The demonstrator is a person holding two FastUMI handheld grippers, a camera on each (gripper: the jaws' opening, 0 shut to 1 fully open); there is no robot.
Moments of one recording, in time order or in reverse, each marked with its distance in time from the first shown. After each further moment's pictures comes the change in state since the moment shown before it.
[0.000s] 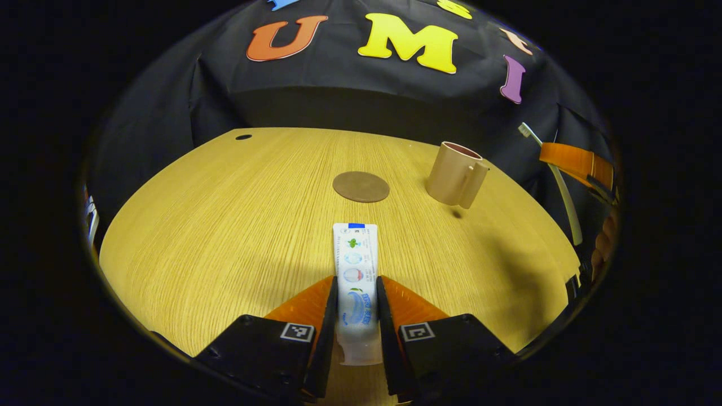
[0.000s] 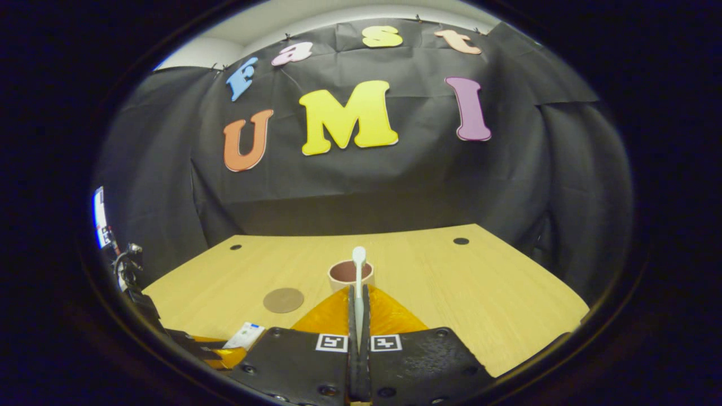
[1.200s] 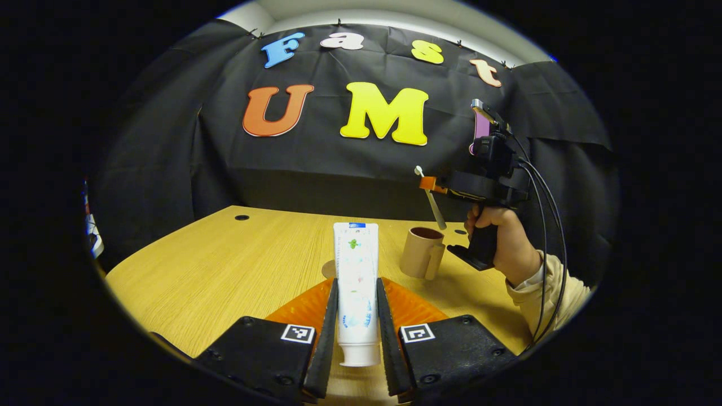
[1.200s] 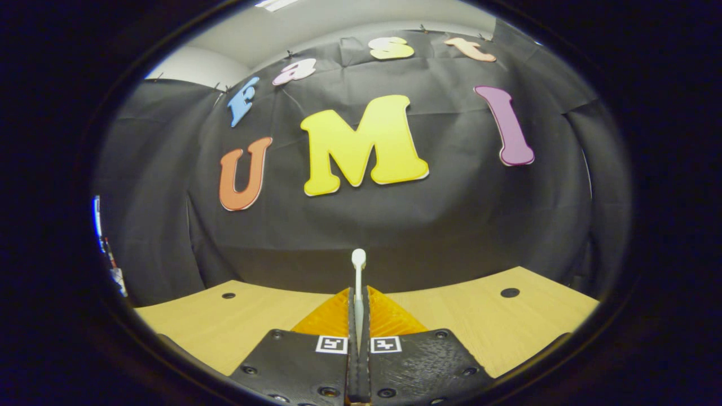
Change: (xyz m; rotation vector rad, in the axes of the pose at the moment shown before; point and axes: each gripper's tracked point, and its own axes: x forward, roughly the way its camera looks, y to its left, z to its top) left arm -0.056 -0.020 0.083 0.067 -0.423 -0.043; right arm 0.175 0.027 0.070 0.028 -0.189 0.084
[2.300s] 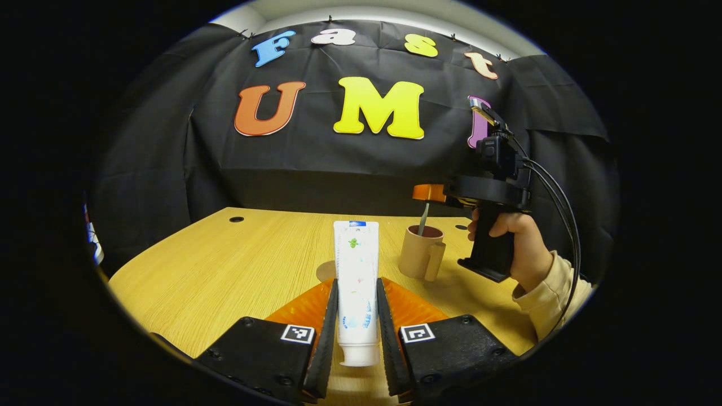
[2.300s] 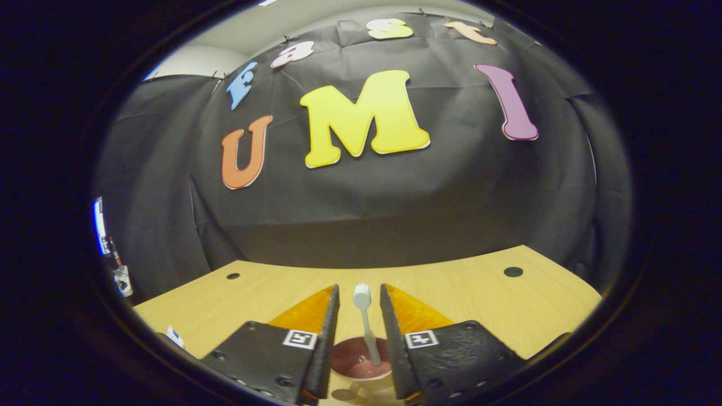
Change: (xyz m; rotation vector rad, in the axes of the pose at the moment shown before) left arm 0.026 -0.010 0.007 0.043 0.016 0.004; right arm -0.021 0.000 -0.037 0.010 0.170 0.061
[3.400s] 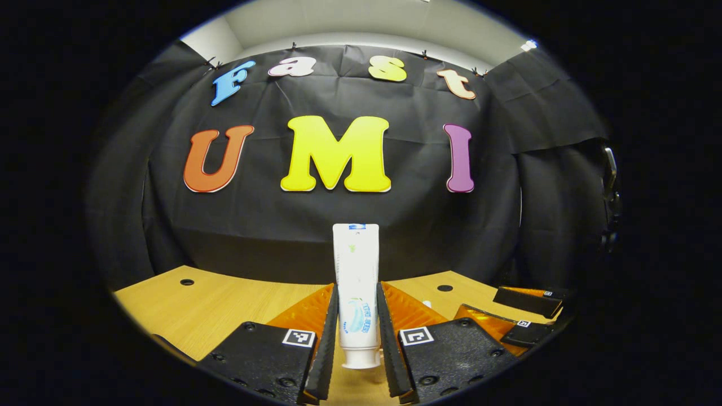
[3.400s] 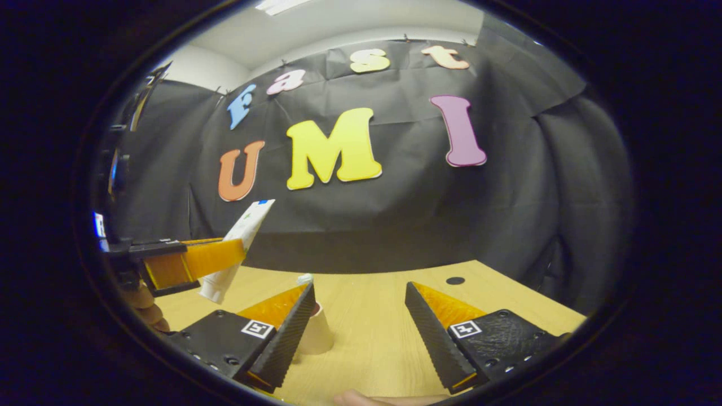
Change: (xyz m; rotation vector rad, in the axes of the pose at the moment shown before) left arm 0.131 -0.108 0.133 0.054 -0.278 -0.099; right arm -0.114 -0.101 -0.002 0.033 -0.179 -0.090
